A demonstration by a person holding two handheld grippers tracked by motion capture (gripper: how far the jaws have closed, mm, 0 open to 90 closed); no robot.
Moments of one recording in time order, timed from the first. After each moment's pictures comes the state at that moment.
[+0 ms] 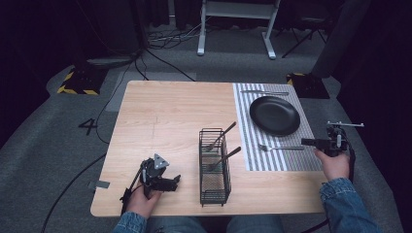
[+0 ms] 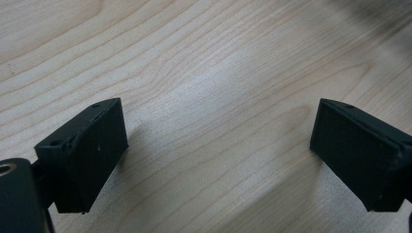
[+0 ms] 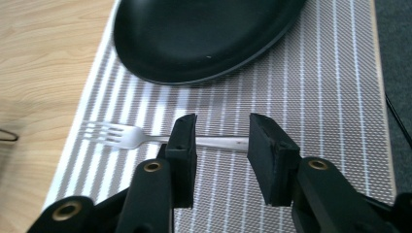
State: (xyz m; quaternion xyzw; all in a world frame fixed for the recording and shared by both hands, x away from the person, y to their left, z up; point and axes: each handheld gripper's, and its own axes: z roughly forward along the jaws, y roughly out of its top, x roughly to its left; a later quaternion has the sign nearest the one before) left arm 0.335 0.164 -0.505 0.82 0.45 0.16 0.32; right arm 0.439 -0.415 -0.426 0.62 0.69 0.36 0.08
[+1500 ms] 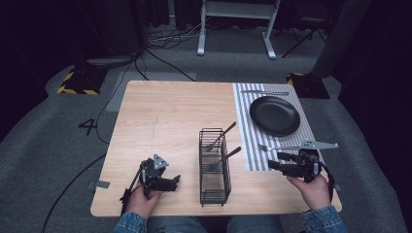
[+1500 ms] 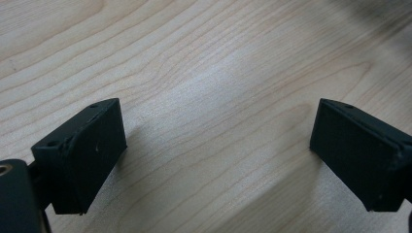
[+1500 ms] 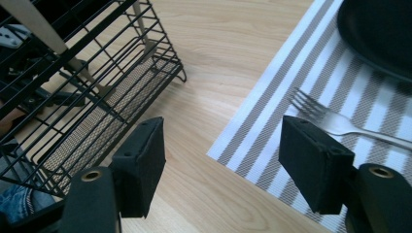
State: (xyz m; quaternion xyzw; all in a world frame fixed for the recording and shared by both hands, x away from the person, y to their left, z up) left arm 0.335 0.164 -0.505 0.82 0.45 0.16 0.32; right arm 0.355 -0.303 -0.416 0.43 0.78 0.46 0.06
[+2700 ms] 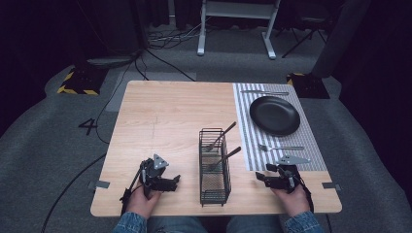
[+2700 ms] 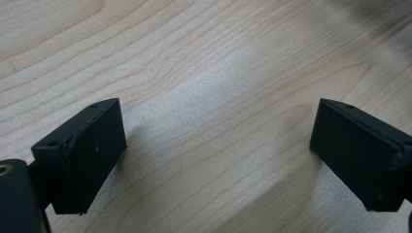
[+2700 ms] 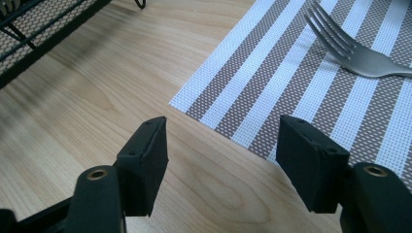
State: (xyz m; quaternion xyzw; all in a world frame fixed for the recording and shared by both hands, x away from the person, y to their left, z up) left arm 0.335 0.164 -0.505 0.82 0.45 0.16 0.32; right arm 0.351 -0.277 -0.494 0.43 0.81 0.39 0.12
